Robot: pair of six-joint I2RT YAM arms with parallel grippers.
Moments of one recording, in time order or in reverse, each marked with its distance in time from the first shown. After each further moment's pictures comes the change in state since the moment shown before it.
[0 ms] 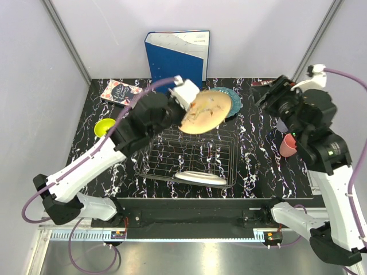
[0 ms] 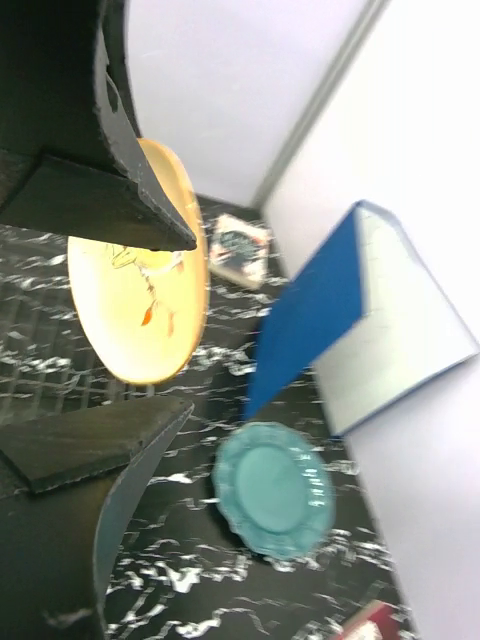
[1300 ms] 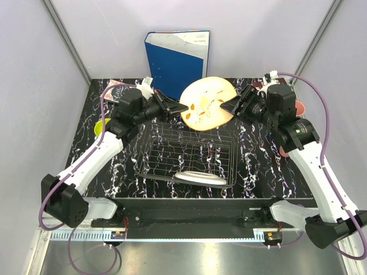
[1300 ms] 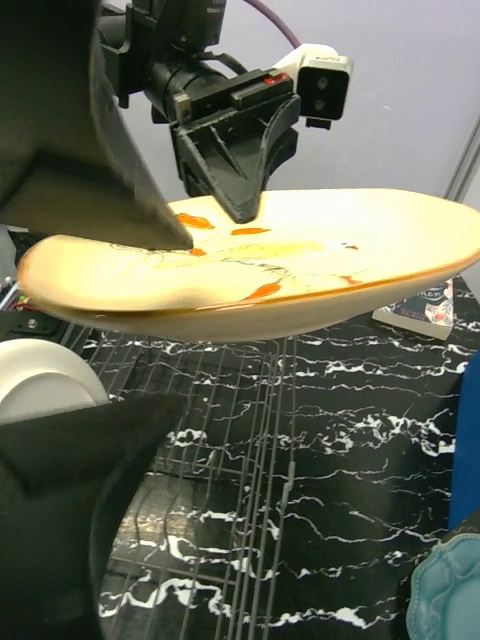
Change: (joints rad) left arm 0.467 0.006 -0.339 0.386 0.708 -1.493; right arm 0.000 0.130 -0.135 0.009 -0.354 0.207
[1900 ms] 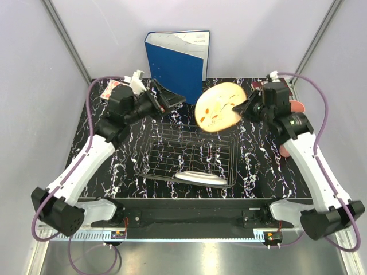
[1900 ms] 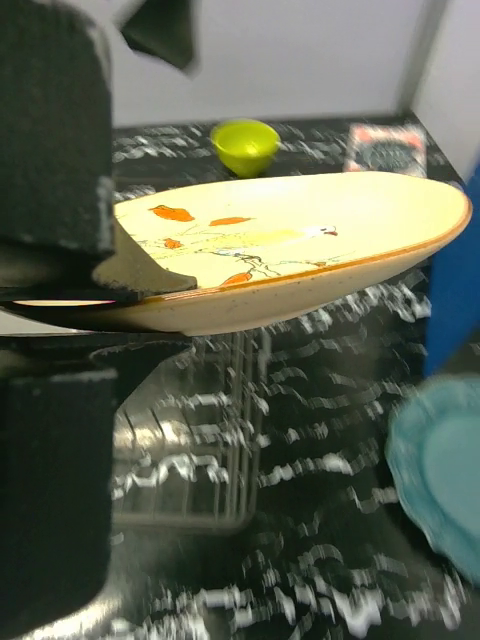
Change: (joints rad) left arm -0.001 -0.056 0.077 -0.124 -0.083 0.211; right arm -0.037 0.056 -0.019 -0.061 0.152 -0.098
